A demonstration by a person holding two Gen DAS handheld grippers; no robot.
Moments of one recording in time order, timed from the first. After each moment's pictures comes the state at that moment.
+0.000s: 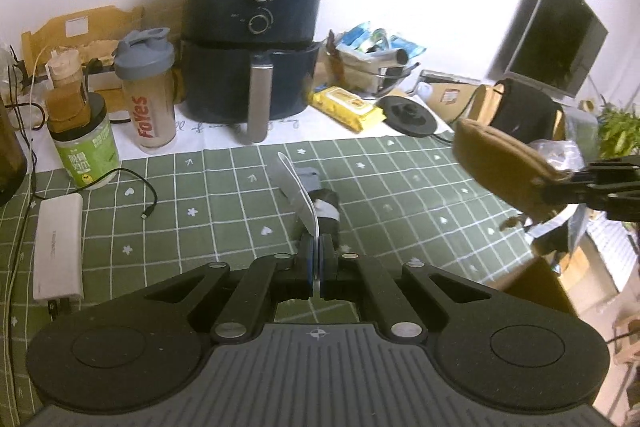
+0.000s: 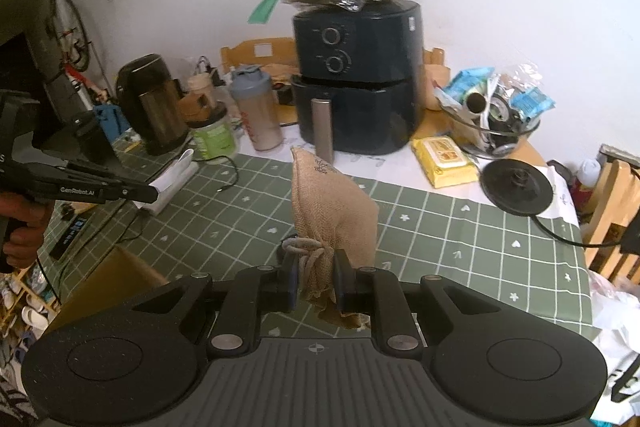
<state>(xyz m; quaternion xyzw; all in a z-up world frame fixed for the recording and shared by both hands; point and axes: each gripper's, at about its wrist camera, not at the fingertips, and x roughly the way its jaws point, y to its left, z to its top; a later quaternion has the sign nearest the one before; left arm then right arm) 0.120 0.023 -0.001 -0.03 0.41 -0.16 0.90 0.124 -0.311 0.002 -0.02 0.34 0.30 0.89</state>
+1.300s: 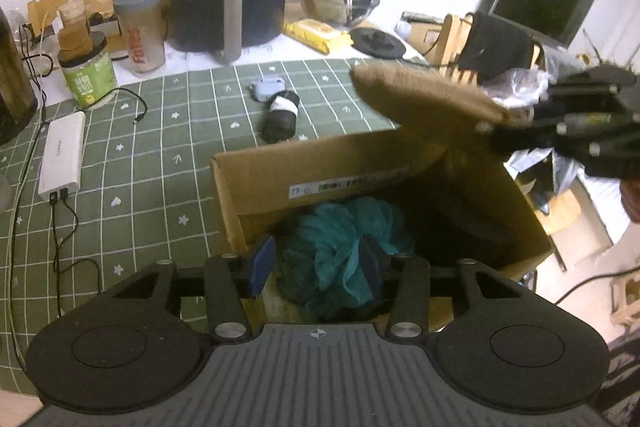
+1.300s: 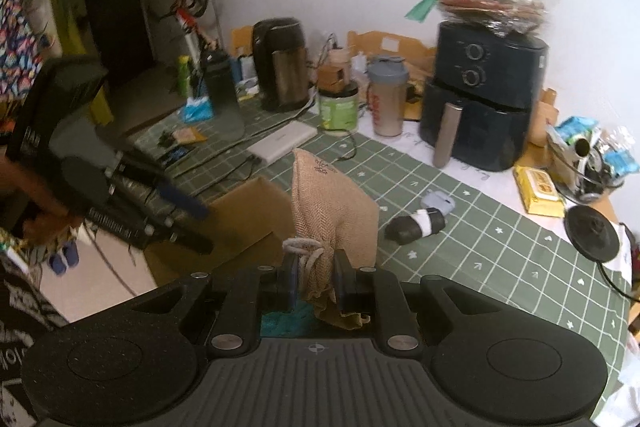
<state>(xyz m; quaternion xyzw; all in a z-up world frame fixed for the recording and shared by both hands) 0.012 -0.012 -0.006 -0.01 0.46 -0.16 0.87 0.027 -0.271 0.012 -0.11 0.30 0.44 0.84</state>
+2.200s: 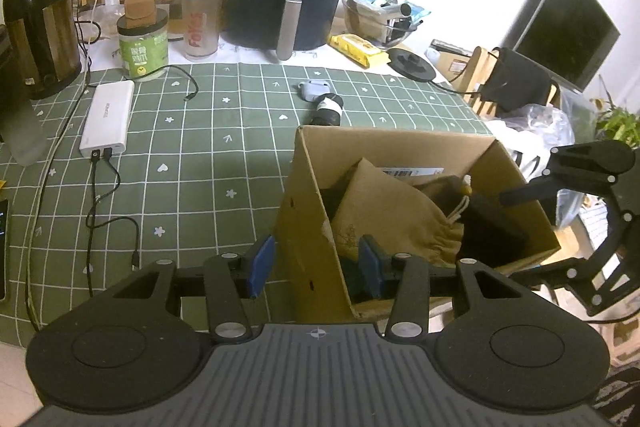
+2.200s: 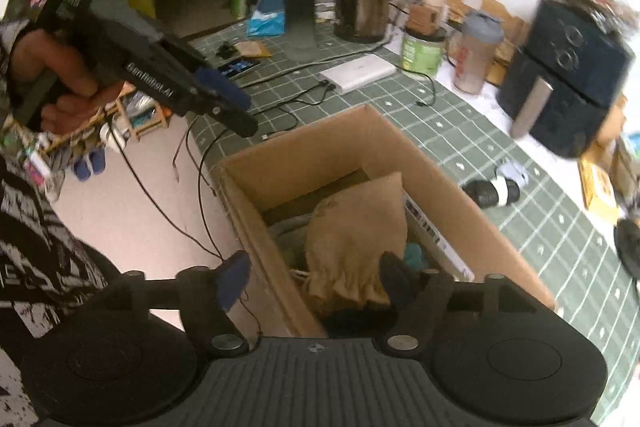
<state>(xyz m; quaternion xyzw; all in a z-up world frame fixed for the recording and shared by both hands) -0.020 0.046 -0.006 -0.06 0.45 -0.12 0.88 -0.024 -0.208 -0.013 -0.21 0.36 0.48 0.77</state>
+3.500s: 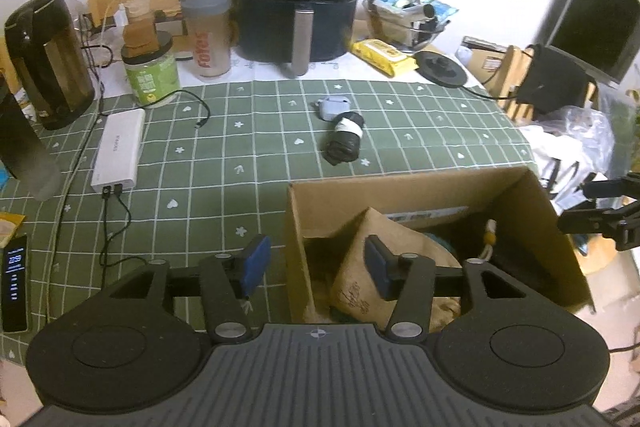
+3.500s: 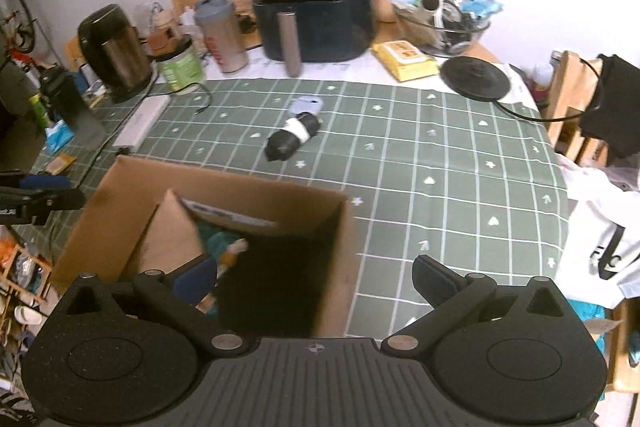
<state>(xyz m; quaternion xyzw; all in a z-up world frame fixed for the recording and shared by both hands) 0.028 0.007 0.004 -0.02 0.46 -0.06 0.89 0.044 -0.306 -0.027 0.00 0.44 0.20 0.87</state>
